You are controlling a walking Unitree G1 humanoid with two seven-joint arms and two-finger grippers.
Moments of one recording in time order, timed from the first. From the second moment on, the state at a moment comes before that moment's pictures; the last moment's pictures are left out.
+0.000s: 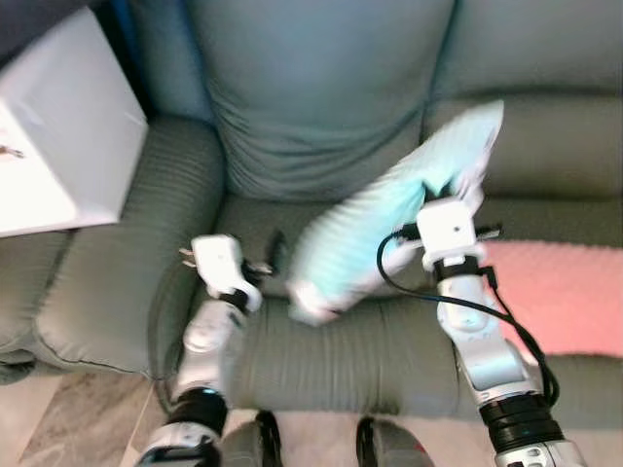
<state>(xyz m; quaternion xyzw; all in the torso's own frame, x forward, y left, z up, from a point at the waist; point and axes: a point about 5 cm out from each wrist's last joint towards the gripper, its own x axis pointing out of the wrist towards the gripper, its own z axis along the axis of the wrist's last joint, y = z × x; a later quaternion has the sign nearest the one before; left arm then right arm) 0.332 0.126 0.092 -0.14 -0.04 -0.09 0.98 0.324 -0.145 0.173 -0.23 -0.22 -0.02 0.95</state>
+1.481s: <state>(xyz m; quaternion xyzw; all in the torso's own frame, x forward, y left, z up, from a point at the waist) 0.321 0.092 0.056 -0.17 0.15 -0.17 0.96 0.310 -0.239 0.101 -0.20 0.10 -0.14 0.97</state>
